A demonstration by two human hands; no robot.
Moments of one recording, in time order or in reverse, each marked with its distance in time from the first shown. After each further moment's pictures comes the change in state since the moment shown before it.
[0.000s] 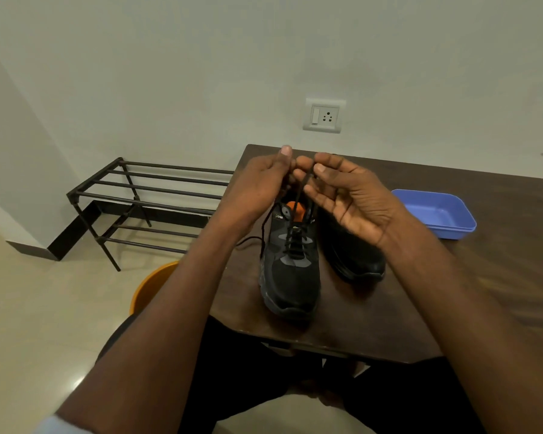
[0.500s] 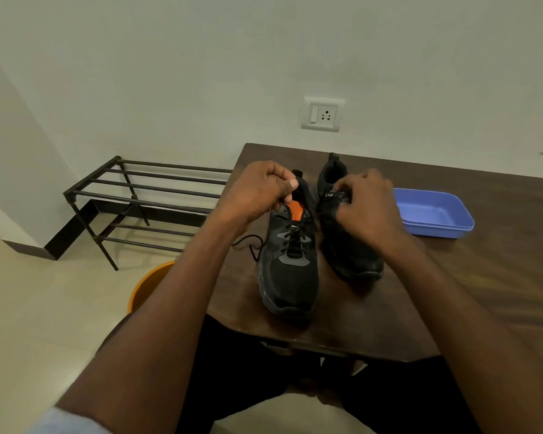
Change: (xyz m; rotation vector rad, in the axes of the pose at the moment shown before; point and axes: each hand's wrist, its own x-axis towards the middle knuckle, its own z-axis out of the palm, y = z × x) left_hand -0.001 -0.001 -0.001 0.057 -0.012 -0.094; right_hand 0.008 0.009 -0.037 -1.775 0.465 -0.108
